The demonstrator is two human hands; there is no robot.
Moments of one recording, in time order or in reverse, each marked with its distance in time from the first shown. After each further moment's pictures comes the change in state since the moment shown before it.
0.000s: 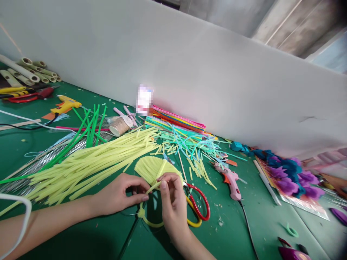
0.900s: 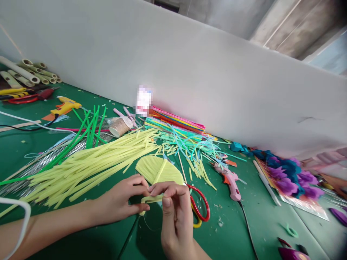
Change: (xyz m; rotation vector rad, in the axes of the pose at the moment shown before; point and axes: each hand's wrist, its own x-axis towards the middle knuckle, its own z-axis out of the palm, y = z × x) left_hand -0.003 -0.005 0.009 0.270 0.017 0.223; right_hand -0.014 -0.032 0.000 0.140 -0.110 -0.151
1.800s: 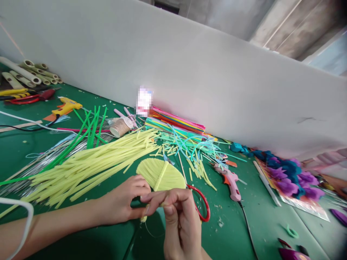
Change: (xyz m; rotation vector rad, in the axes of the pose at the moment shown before) left_hand 0.007 -0.003 0.004 0.037 -0.057 0.079; right_hand 0.004 -0.021 0.004 0.086 -0.016 -0.018
